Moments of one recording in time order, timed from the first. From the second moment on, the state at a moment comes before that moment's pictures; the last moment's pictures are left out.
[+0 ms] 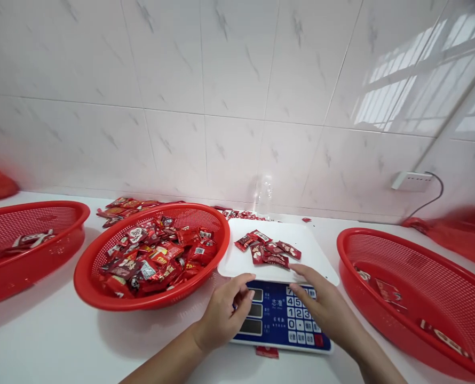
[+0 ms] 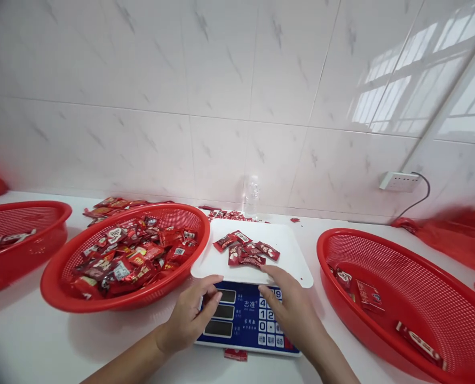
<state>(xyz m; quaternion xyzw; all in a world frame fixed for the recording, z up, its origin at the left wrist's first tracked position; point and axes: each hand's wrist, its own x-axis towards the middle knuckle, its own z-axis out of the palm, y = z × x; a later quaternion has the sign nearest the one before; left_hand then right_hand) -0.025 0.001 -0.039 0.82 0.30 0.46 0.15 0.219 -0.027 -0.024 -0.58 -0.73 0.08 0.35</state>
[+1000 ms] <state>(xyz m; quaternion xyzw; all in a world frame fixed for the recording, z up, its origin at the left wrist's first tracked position) -0.025 -0.009 -0.041 0.89 0.13 0.43 0.10 0.058 0.071 0.063 -0.39 -0.89 0.09 0.23</state>
